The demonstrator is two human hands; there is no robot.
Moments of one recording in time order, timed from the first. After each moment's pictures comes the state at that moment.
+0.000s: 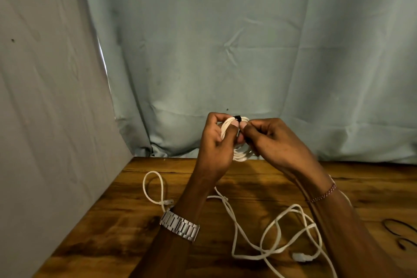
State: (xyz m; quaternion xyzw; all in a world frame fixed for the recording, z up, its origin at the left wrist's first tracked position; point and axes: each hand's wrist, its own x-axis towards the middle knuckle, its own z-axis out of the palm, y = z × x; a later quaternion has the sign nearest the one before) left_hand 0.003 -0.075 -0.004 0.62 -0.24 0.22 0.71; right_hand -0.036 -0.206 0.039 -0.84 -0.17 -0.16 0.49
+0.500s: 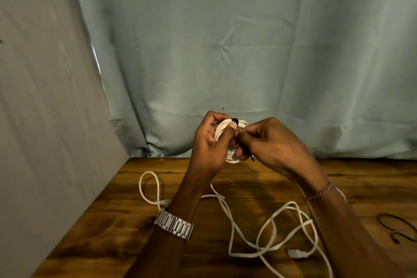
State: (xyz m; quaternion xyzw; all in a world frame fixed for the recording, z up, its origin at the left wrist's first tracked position) left_hand 0.002 -0.072 -0.005 0.62 -0.26 0.22 0.71; right_hand -0.040 -0.212 0.042 -0.89 -0.13 -0.11 0.42
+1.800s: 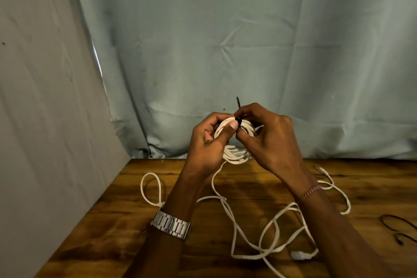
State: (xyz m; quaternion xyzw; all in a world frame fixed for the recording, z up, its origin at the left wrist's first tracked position) left_hand -0.004 -0.065 0.005 0.64 -0.25 0.19 0.70; right_hand -0.016 -0.207 0.021 -0.81 -0.22 -0.41 0.34
